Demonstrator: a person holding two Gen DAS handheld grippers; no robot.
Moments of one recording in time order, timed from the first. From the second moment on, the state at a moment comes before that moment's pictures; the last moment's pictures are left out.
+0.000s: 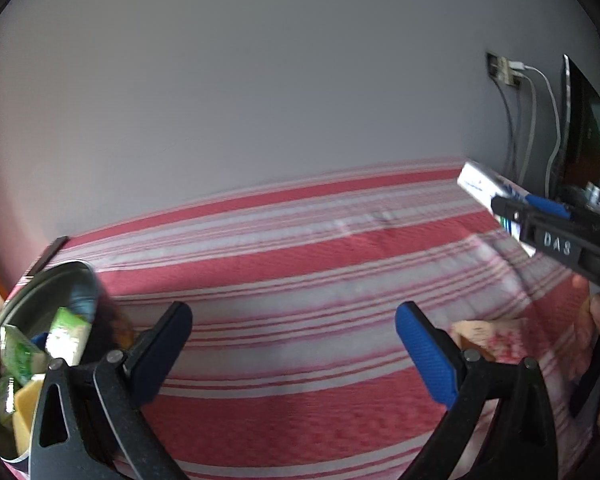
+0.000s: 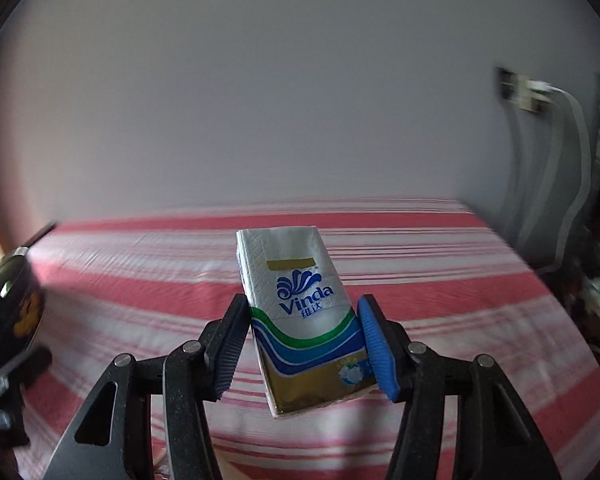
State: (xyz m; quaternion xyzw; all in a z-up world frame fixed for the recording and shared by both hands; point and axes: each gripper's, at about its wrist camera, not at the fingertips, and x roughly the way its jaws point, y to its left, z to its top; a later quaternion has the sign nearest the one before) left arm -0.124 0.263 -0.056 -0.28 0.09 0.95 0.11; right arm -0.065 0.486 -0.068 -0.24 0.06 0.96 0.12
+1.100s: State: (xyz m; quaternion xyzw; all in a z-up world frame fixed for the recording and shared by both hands) left arm -0.109 0.363 -0.086 -0.40 0.12 0.87 0.27; right arm -0.041 0.519 -0.062 -0.22 0.09 0.95 0.19
